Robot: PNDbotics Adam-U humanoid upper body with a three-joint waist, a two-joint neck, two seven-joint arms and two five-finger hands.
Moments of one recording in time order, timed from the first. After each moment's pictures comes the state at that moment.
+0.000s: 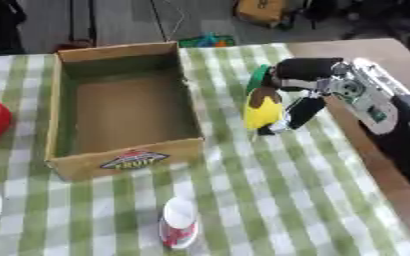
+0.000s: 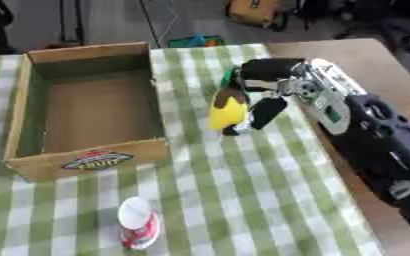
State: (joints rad) left arm -0.29 0.57 0.15 -1.99 -0.19 -0.68 0.18; right arm -0.93 -0.74 0.28 -1.26 0.68 -0.45 0.50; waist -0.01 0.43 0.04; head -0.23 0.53
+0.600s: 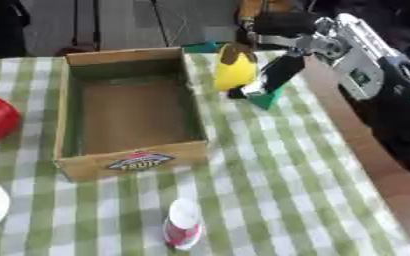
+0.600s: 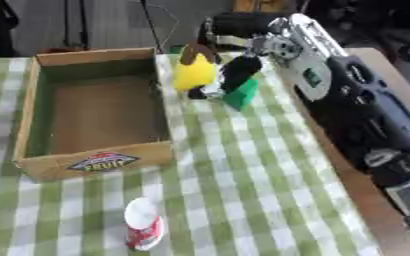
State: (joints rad) left arm -0.29 0.57 0.15 -1.99 -0.18 -0.68 0.17; right arm -1.14 -0.65 0.29 -1.21 0.67 -0.45 0.50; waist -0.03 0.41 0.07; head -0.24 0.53
